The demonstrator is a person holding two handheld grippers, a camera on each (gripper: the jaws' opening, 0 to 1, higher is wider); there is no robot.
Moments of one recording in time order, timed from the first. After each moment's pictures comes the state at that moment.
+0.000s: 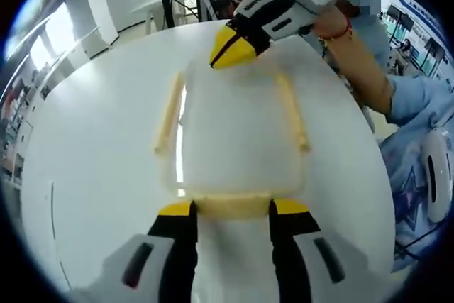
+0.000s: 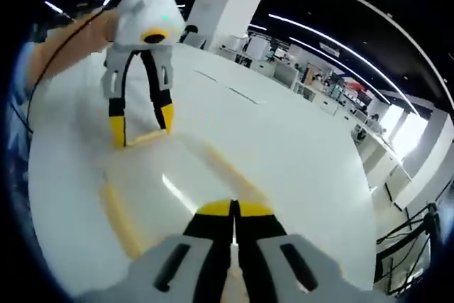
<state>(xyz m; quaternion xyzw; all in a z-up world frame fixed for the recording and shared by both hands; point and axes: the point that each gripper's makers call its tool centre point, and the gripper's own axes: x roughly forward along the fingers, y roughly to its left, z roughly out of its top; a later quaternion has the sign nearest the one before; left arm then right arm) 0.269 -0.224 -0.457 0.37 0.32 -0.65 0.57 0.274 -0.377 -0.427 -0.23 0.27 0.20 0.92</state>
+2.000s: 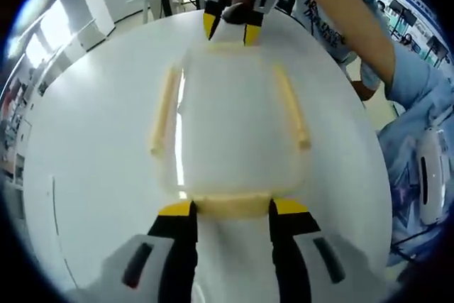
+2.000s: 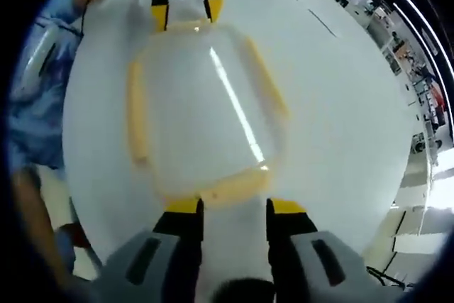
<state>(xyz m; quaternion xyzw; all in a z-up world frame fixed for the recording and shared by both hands) 0.270 -0.214 -0.457 0.40 0.35 -0.64 0.55 0.243 -0.422 -0.454 -0.39 0.49 0.37 0.69</state>
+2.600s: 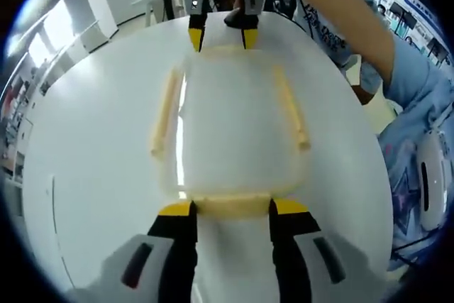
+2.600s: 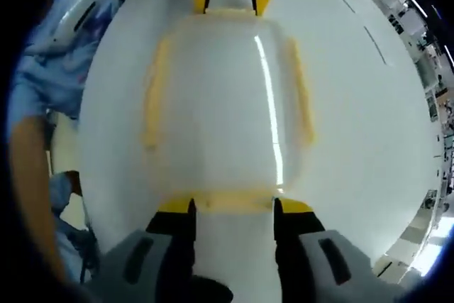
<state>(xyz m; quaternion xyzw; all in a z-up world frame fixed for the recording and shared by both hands) 0.268 -0.215 -0.455 0.39 0.34 -0.65 0.57 0.249 -0.415 -0.459 -0.44 0.50 0.49 0.56</state>
